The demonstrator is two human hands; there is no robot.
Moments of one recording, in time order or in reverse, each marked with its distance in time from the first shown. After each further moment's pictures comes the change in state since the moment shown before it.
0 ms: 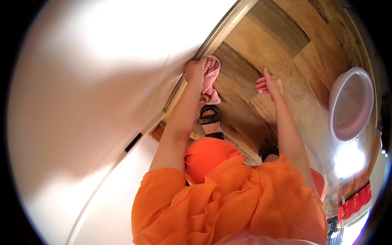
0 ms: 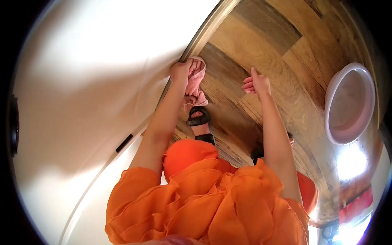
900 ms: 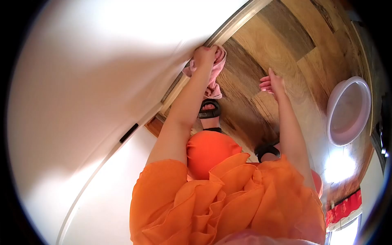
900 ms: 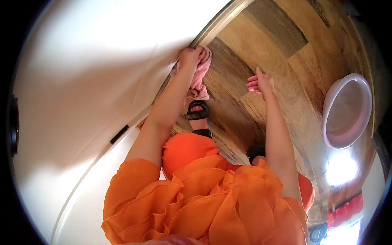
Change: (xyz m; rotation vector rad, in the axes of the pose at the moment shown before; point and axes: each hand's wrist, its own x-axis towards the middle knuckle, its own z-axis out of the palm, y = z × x) left_hand -0.038 0.046 -0.012 -0.206 -0.058 0.142; right_hand 0.005 0.002 -0.002 -0.023 -0.027 -0.018
